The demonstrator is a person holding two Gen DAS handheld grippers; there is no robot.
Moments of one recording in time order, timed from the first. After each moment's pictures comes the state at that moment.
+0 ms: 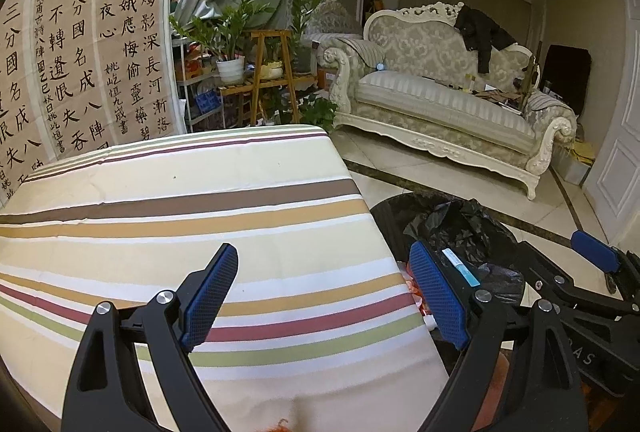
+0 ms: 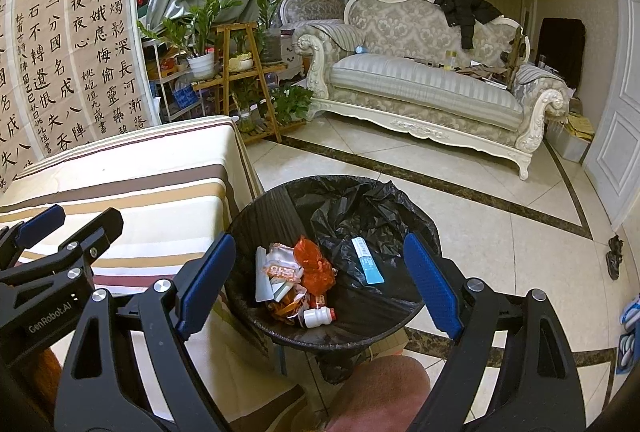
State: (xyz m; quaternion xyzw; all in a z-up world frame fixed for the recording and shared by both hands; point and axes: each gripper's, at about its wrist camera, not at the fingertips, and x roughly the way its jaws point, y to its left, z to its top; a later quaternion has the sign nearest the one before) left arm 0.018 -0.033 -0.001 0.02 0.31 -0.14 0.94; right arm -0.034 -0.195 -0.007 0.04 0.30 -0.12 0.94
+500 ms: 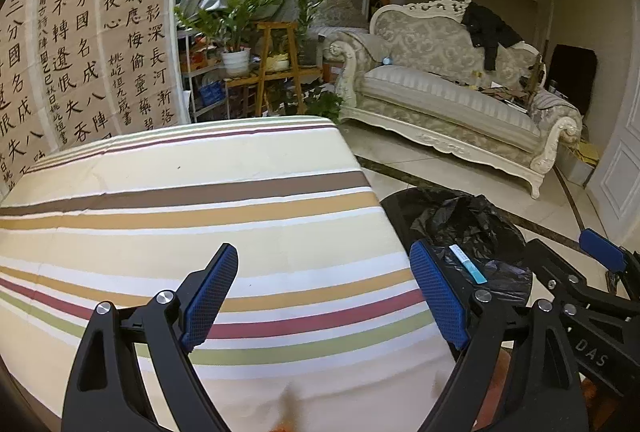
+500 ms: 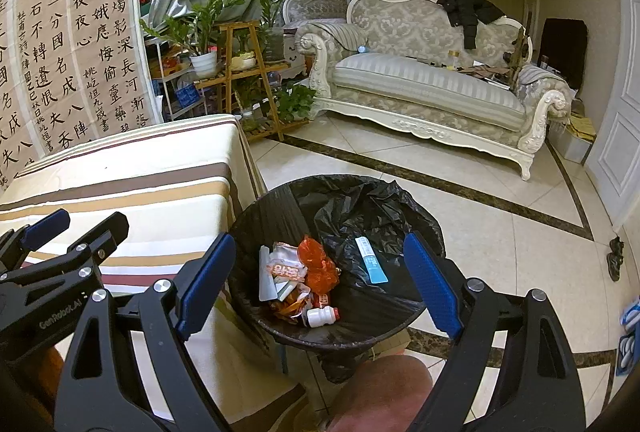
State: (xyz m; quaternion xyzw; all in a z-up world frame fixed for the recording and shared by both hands) left arm 0.025 -0.027 -0.005 0.01 0.32 -0.13 0.94; right arm -0.030 -0.190 -0.016 0.04 0.31 -0.12 0.94
